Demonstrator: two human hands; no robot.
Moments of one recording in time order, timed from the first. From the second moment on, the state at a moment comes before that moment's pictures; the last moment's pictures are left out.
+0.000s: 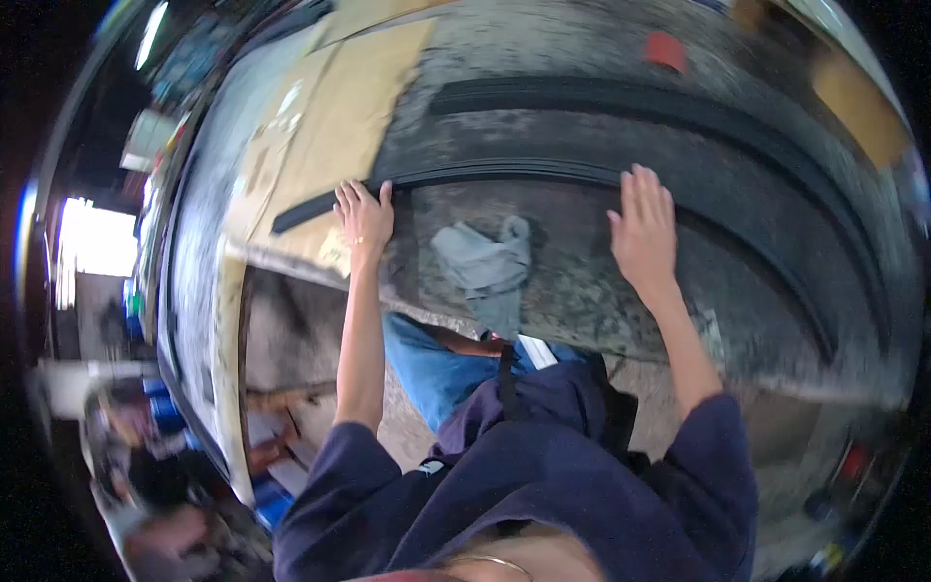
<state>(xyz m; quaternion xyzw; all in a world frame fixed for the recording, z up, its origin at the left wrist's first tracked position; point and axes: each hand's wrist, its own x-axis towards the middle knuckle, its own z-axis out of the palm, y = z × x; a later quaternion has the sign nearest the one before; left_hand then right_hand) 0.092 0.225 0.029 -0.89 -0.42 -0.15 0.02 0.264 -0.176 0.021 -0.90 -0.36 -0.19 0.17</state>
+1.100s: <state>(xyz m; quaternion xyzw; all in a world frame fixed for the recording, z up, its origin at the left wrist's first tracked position) 0.204 0.034 0.028 -0.97 -0.05 -0.22 0.00 0.275 -0.346 0.019 -0.98 -0.07 -0.20 -0.02</state>
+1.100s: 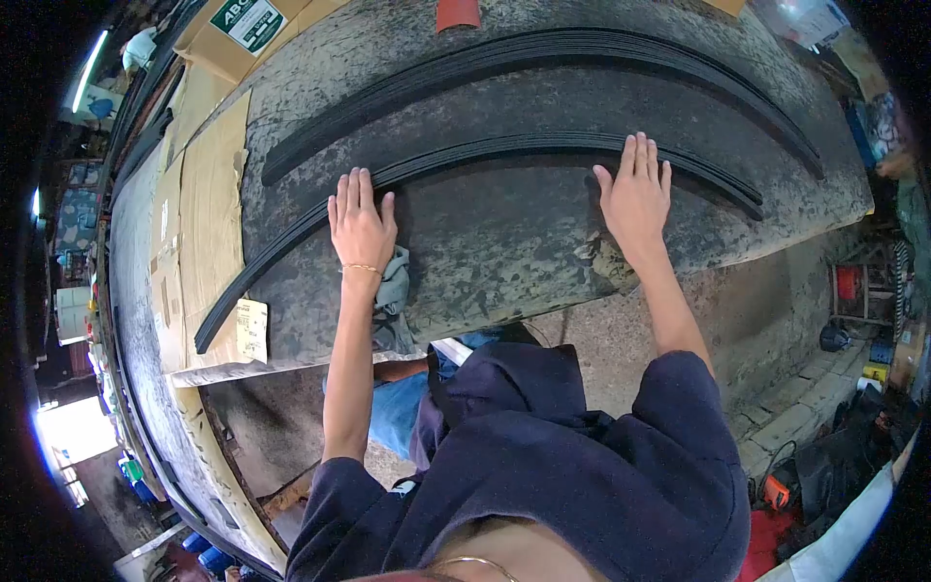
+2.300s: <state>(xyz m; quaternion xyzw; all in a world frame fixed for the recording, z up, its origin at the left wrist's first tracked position) 0.164 0.173 0.030 -0.97 -0.11 -0.22 0.03 0.311 -0.494 0.042 -0.96 -0.17 -0.18 0.13</state>
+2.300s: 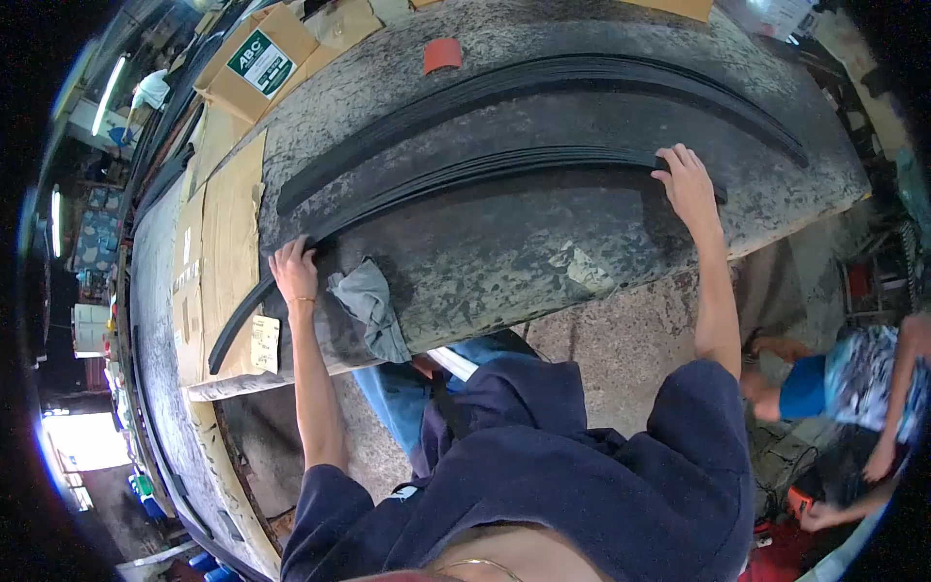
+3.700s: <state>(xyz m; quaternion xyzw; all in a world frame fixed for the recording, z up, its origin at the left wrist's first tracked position) 0.166 0.133 0.045 -0.98 -0.07 -0.18 -0.02 0.295 -0.250 0.020 -0.91 -0.37 -0.16 0.11</state>
